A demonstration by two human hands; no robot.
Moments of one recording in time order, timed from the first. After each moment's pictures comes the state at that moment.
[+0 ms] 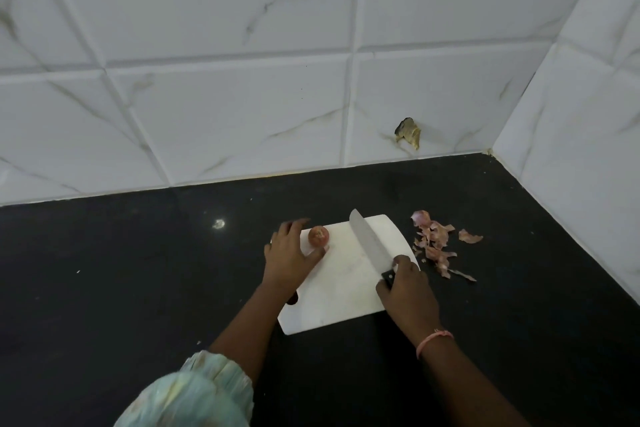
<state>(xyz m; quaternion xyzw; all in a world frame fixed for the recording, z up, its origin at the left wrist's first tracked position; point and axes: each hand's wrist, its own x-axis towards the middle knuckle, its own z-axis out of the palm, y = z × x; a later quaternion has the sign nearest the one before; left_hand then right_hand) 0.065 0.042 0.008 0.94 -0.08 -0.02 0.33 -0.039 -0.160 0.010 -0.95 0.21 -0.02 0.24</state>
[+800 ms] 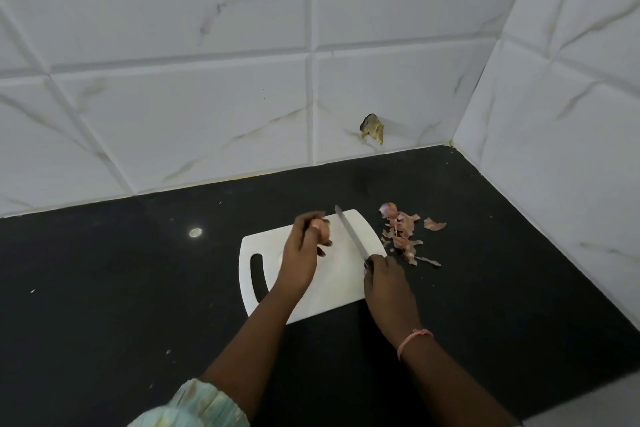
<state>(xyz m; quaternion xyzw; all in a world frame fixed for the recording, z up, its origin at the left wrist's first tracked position) 0.024 -0.025 0.037 0.72 -0.08 -0.06 0.69 -0.059 -0.171 0.006 -0.96 0.18 -0.07 0.22</state>
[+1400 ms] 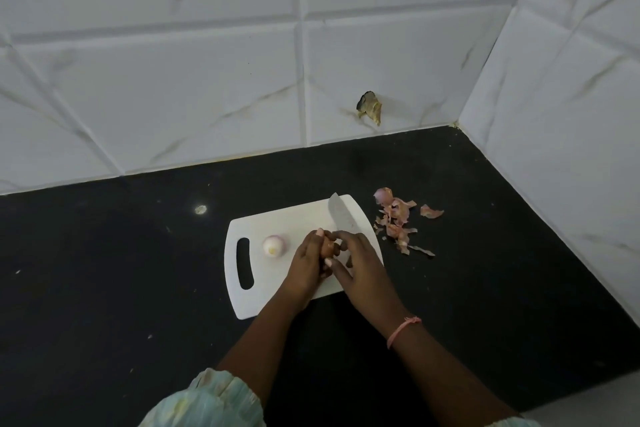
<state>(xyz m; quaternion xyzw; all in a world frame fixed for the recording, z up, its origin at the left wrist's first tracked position) 0.003 -0.054 0.001 0.68 -0.01 -0.22 0.70 -0.055 -0.170 0.019 -0.90 0.03 -0.08 0.42</state>
